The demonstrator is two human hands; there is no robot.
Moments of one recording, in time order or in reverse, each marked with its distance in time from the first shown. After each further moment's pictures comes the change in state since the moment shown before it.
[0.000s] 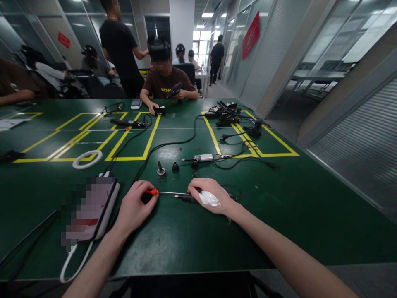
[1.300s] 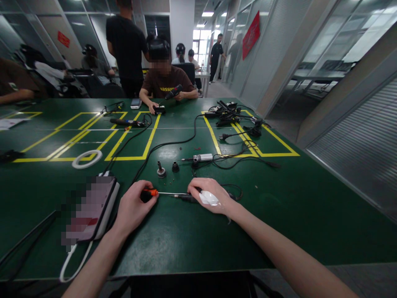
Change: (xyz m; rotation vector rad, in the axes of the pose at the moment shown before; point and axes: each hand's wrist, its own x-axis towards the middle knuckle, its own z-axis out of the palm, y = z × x) left_hand -0.002 -0.006 0.000 0.004 0.025 -0.052; right_hand -0.001 0.001 0.001 0.019 0.011 -0.011
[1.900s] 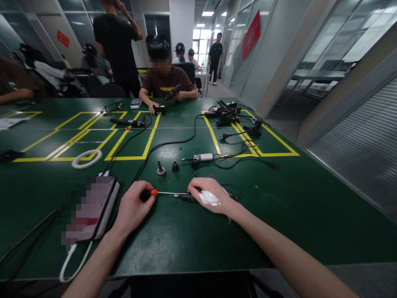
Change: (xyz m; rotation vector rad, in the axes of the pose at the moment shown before) left_hand 0.001 0.003 -0.003 -0.006 -0.013 0.011; right_hand 0.001 -0.001 -0.001 -0.009 -0.006 0.000
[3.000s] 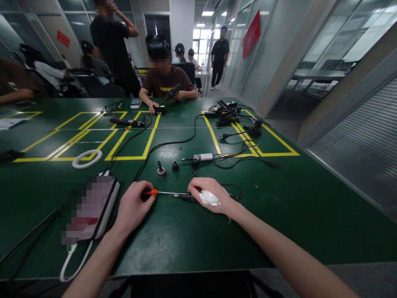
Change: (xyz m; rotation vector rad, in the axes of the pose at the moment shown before) left_hand 0.000 -0.005 0.003 0.038 0.017 -0.015; right_hand 0.000 0.003 0.003 0.005 0.021 -0.018
